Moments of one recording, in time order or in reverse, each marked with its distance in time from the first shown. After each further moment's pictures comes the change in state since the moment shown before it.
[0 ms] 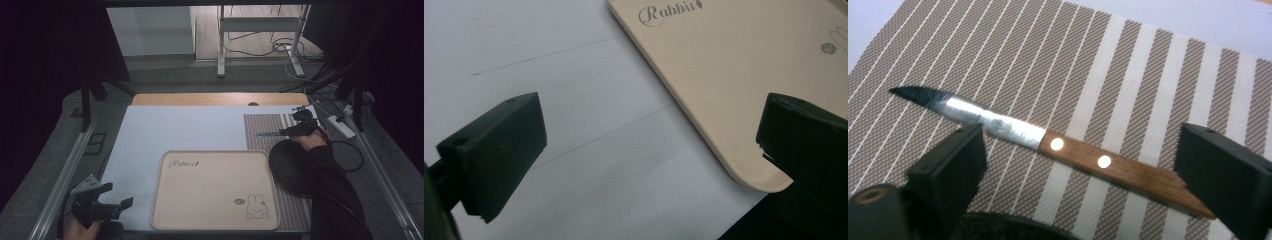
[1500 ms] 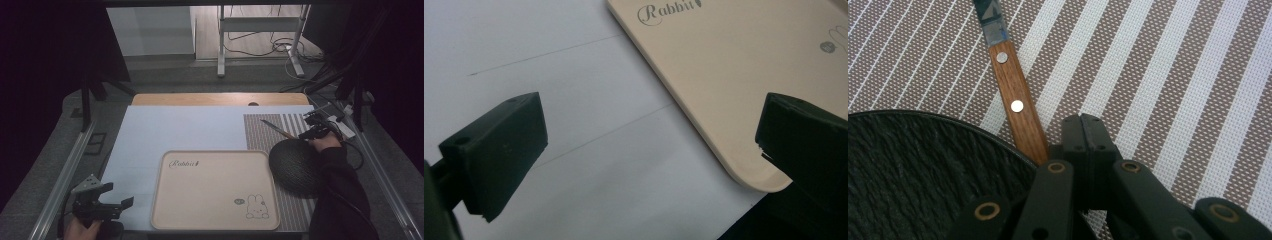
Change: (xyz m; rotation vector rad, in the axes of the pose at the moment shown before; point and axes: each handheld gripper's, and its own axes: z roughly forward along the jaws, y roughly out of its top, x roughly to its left) left arm 0.000 0.001 0.001 0.008 -0.005 0.004; right arm -0.042 -0.022 -0.006 0.155 0.092 -0.039
